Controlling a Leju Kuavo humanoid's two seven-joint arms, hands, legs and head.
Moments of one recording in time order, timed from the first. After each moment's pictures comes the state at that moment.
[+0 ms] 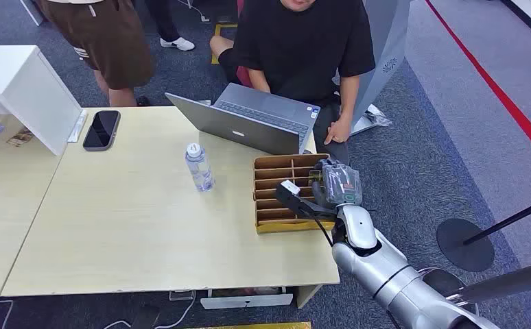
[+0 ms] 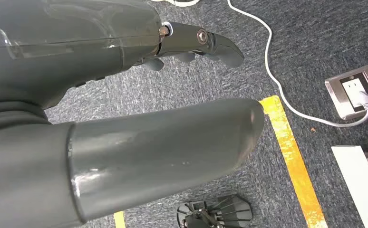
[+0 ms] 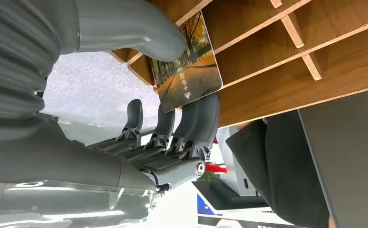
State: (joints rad) left arm -0.20 0.02 -1.17 -0.24 0.87 0.59 -0.08; right arm -0.50 -0.23 0.78 -1.13 0.89 -0.49 0.52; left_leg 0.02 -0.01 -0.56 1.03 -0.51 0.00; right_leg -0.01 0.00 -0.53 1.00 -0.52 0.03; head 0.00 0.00
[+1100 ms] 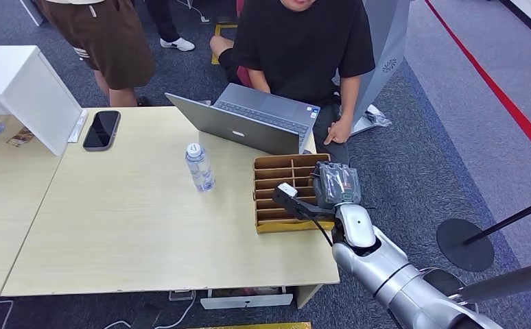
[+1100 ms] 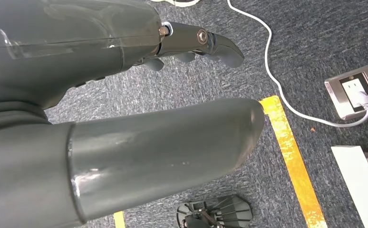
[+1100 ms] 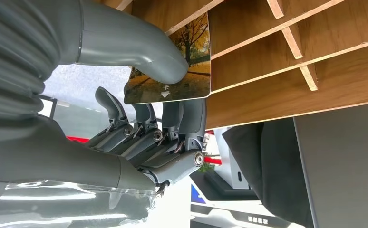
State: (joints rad) left arm -0.20 0.02 -1.17 -0.24 0.87 0.59 -0.08; right arm -0.51 -0.23 0.79 -1.13 0.95 -0.45 0.54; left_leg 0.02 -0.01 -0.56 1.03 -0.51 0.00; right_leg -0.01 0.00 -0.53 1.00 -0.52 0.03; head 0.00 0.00
